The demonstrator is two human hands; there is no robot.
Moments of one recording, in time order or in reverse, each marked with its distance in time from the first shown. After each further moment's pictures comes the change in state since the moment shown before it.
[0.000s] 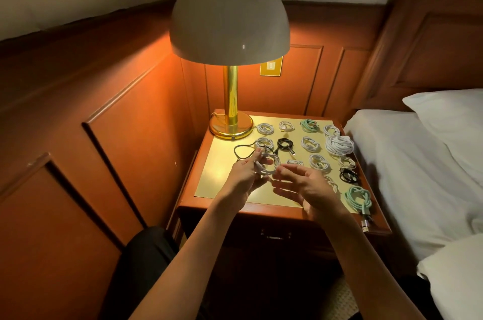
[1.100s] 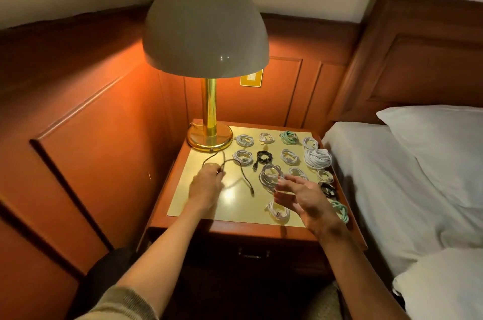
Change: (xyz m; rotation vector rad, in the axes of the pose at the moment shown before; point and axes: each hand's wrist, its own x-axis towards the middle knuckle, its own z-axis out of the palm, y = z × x) left_hand 0.119 -0.049 -0.063 1.203 0.329 0.438; right_hand 0.023 -0.014 -0.038 -0.006 0.221 0.058
